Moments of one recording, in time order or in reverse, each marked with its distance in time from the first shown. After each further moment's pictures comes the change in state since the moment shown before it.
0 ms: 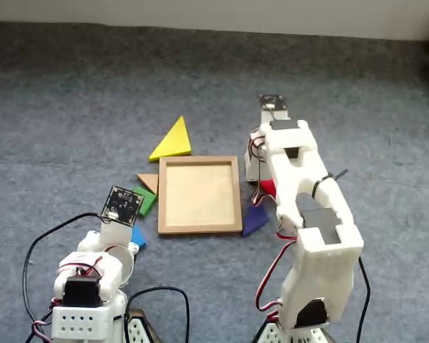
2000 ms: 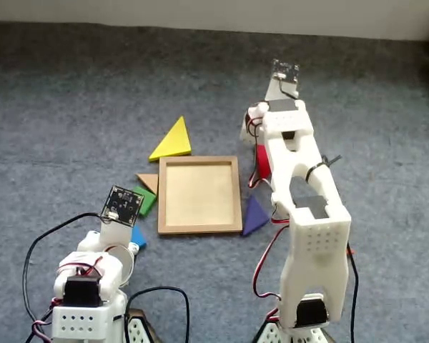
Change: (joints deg) left arm 0.0 0.0 0.0 0.0 0.0; right arm 0.0 12.8 -22.2 -5.3 -15.1
